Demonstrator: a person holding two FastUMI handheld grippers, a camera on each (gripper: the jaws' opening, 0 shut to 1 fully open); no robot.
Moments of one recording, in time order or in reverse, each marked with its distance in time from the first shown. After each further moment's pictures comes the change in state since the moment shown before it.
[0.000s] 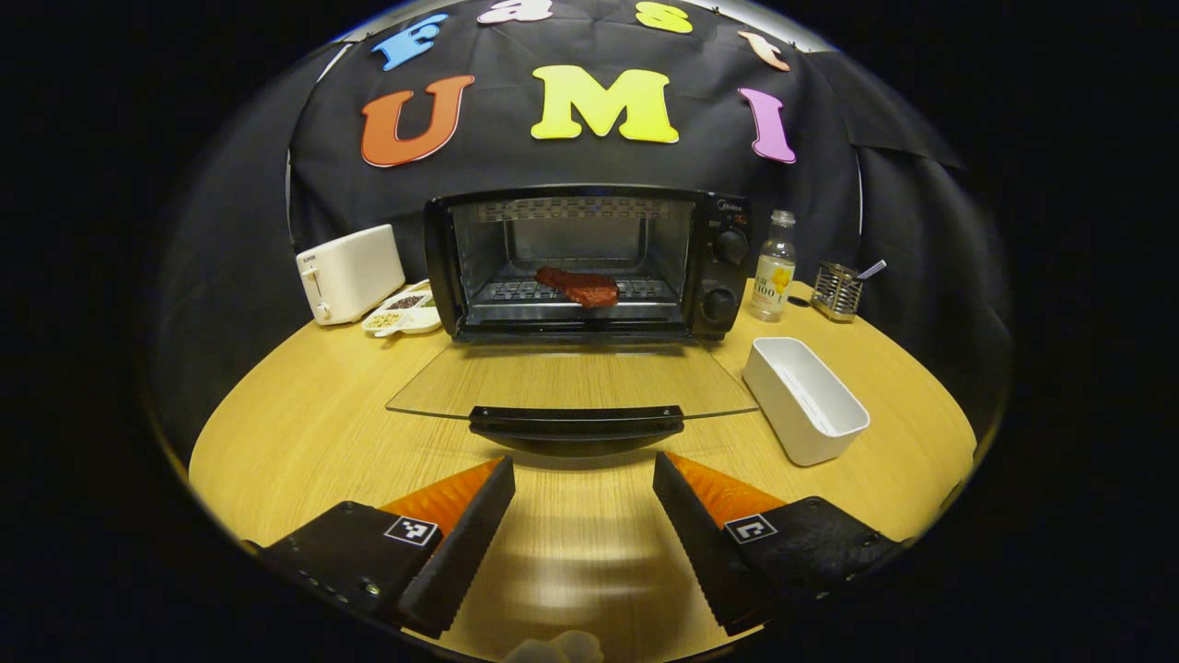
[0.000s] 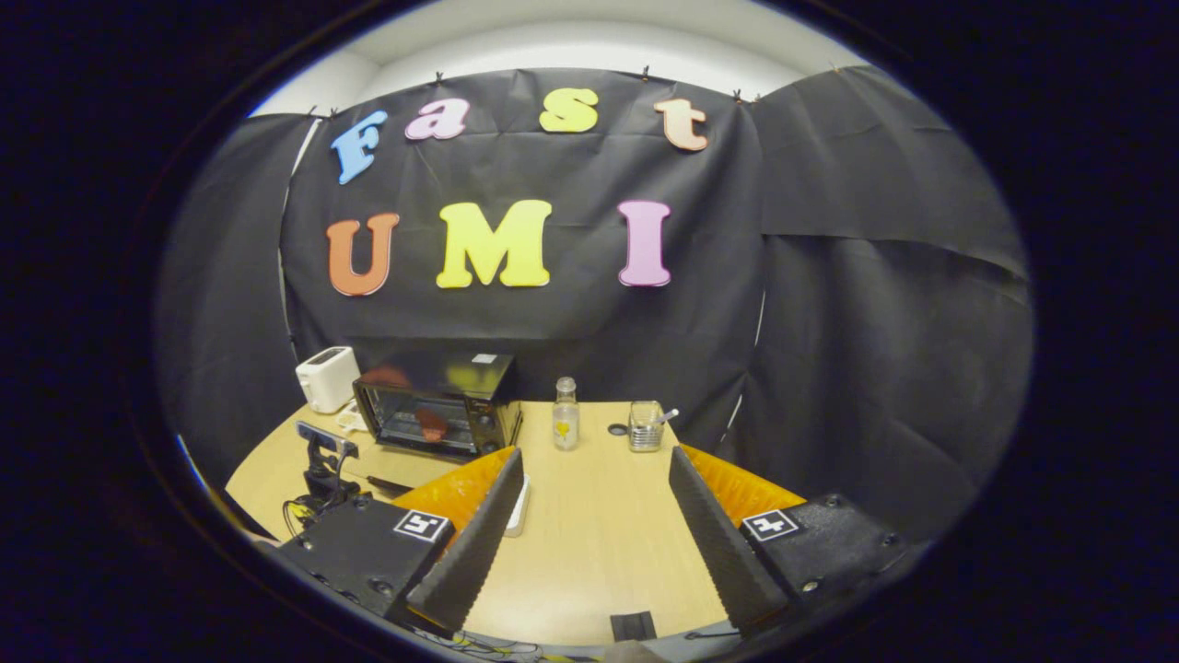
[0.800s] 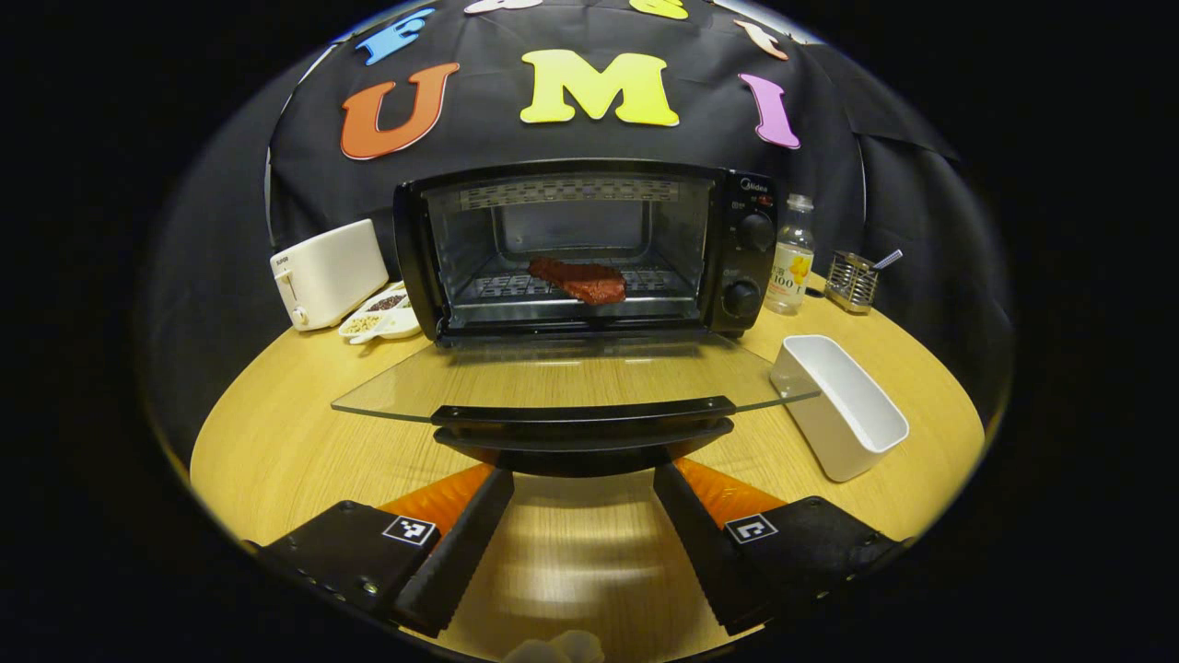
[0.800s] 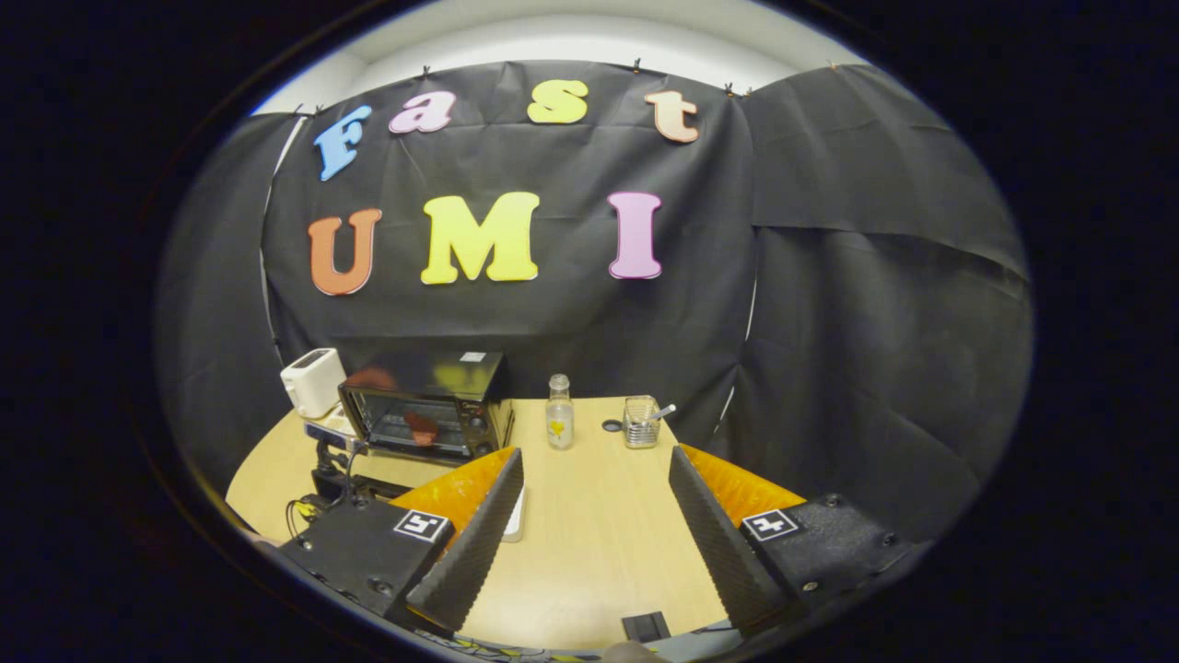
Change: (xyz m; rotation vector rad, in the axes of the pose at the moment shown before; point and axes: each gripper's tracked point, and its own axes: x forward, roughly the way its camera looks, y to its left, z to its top) left arm 0.031 0.006 0.018 0.028 0.004 -0.009; right arm 0.020 0.010 0.004 0.014 0.015 -0.046
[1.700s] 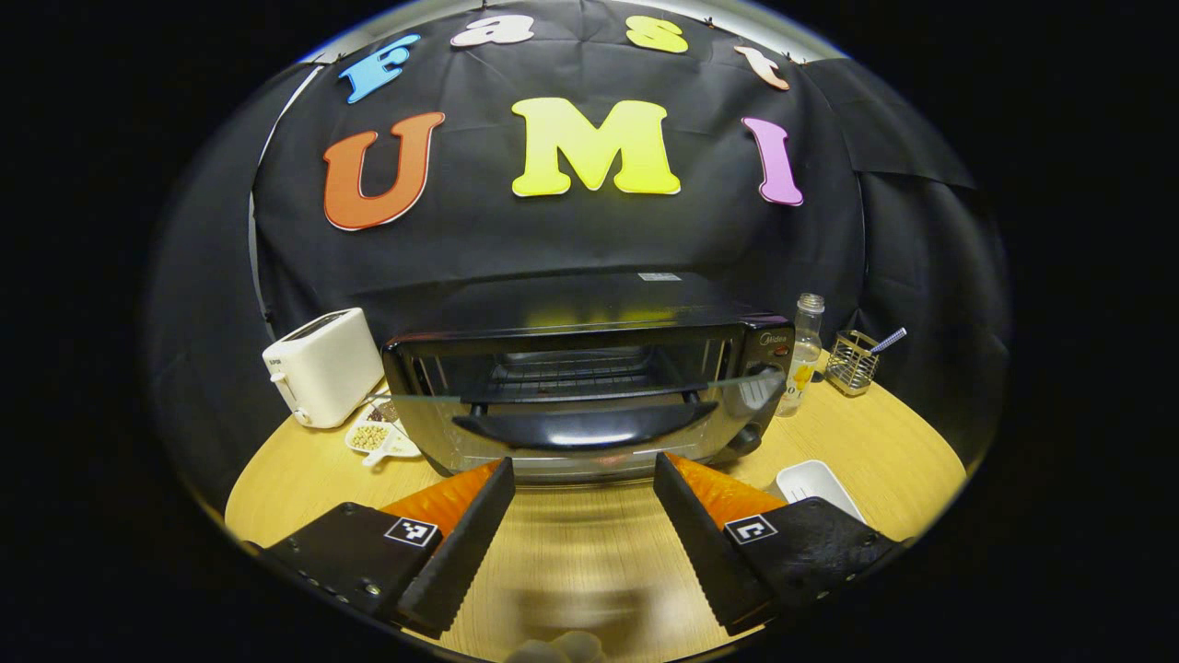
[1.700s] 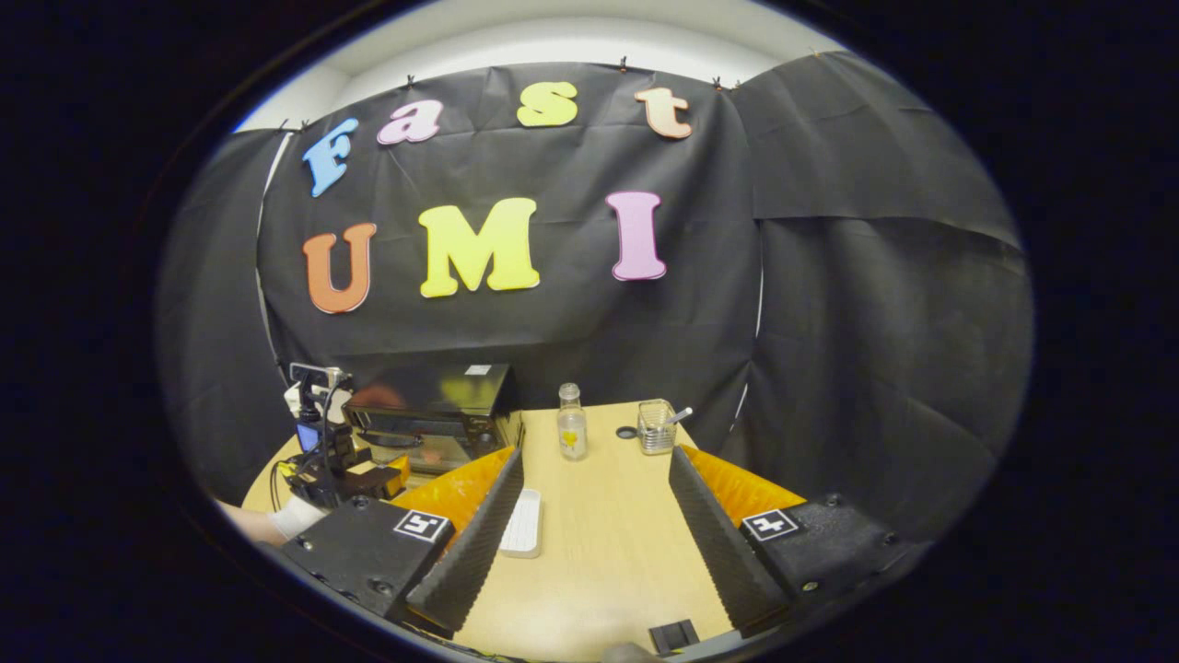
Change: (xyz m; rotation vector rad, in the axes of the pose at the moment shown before) left arm 0.014 0.008 0.125 0.023 -0.143 -0.011; right arm 0.023 0.012 0.006 0.060 -0.019 0.025
